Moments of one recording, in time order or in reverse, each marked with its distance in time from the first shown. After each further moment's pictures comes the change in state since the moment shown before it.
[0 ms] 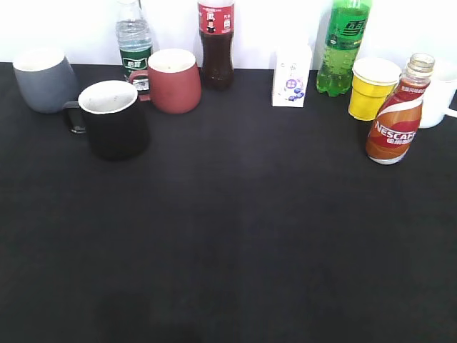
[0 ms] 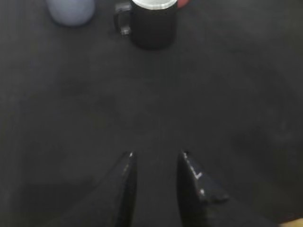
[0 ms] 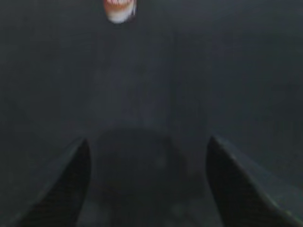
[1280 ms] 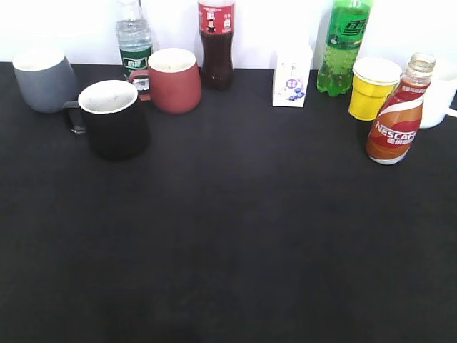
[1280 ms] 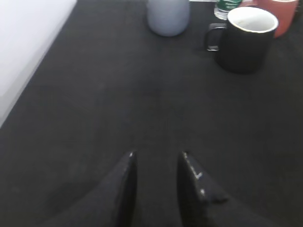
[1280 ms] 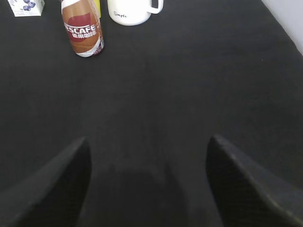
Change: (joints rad) left arm 0.371 -0.092 0.037 0.003 -0.036 0.005; right arm -0.228 -0.148 0.083 0.050 -0.112 -0.003
